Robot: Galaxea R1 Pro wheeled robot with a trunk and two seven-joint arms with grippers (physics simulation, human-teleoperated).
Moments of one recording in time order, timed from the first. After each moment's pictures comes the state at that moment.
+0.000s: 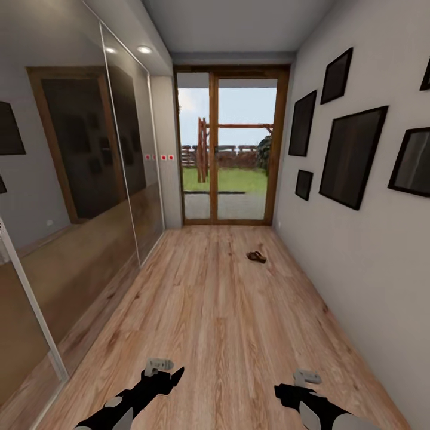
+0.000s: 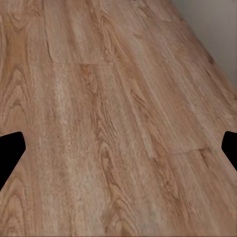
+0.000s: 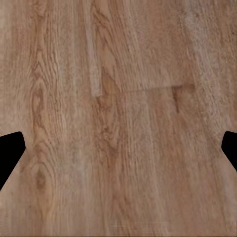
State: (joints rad) left arm -0.55 0.00 -0.03 -0.15 0.13 -0.30 -0.44; right arm -0.61 -0.02 -0.11 -0.03 -0.04 -0.02 -0.02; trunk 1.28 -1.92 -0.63
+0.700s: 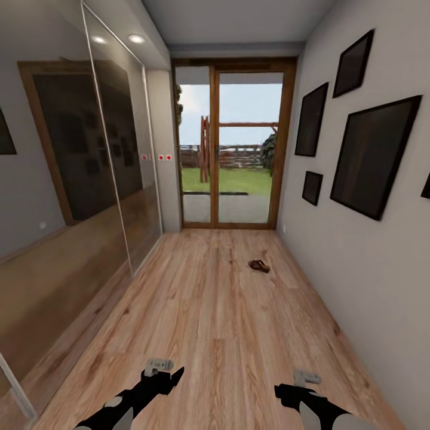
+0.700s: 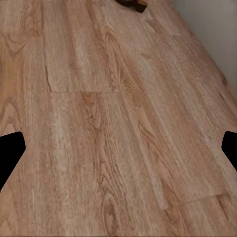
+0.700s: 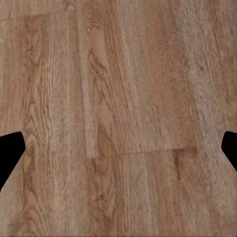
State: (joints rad) left arm -0.55 0.00 -0.03 -0.15 0.13 -0.30 -0.44; right arm -0.61 -0.02 -0.11 -0.03 -0.04 -0.02 -0.02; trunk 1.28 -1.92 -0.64
